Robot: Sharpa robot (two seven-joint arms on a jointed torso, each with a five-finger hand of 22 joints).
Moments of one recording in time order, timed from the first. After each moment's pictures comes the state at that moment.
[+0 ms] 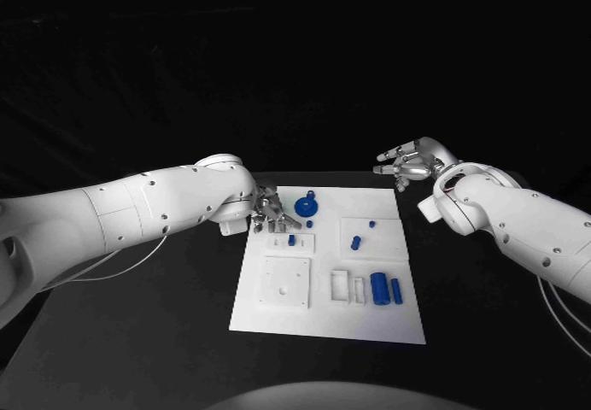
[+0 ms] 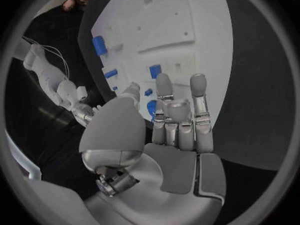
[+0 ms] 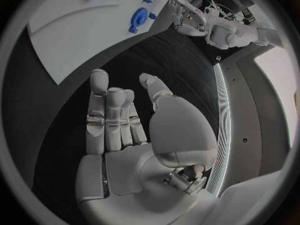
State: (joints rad) left arm 1.34 -0.54 -0.17 1.18 -0.92 0.15 -0.50; left_hand 1.12 -0.11 0.04 0.21 0.20 1.30 -0.01 0.06 0.60 1.46 -0.07 0.50 0.42 1.38 -0.13 1.26 0.58 0.03 1.29 -0.15 0.39 1.31; right arm 1.02 -0.66 0.34 1.14 -1.07 -0.28 -0.06; right_hand 1.24 -0.10 0.11 -0.11 0.57 1.01 0.11 0.06 0.07 1.07 0.02 0.98 0.86 1.35 -0.05 0.94 0.91 0.11 1.47 -0.07 0.20 1.31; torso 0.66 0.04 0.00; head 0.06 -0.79
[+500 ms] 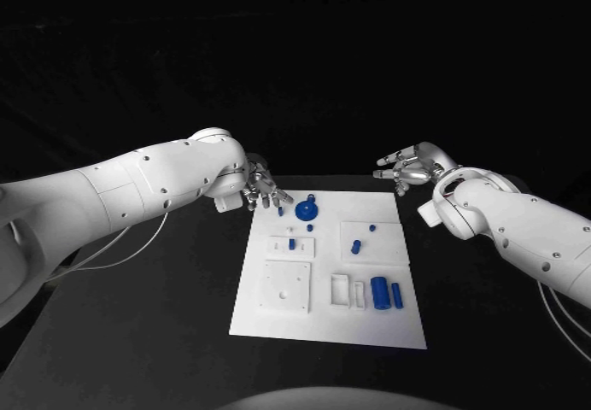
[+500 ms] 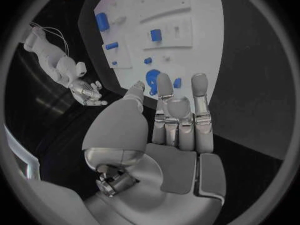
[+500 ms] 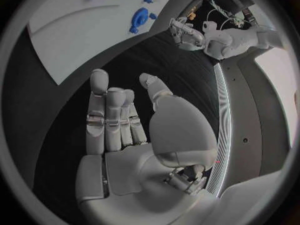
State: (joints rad) left arm 1.39 -0.49 -0.12 1.02 -0.90 0.18 -0.50; left_hand 1.12 -0.05 0.00 0.10 0.27 1.27 -0.01 0.06 0.64 1.47 -0.07 0.47 0.44 1.37 -0.13 1.24 0.53 0.01 1.29 -0.15 0.38 1.31; right arm 1.01 -0.65 0.34 1.13 -1.07 -0.28 -0.06; right_hand 1.24 -0.10 0.11 -0.11 0.57 1.01 0.11 0.06 0.07 1.07 0.02 0.98 0.86 1.35 -0.05 0.94 0.91 0.11 1.47 -0.07 0.20 1.31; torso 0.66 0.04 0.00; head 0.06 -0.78
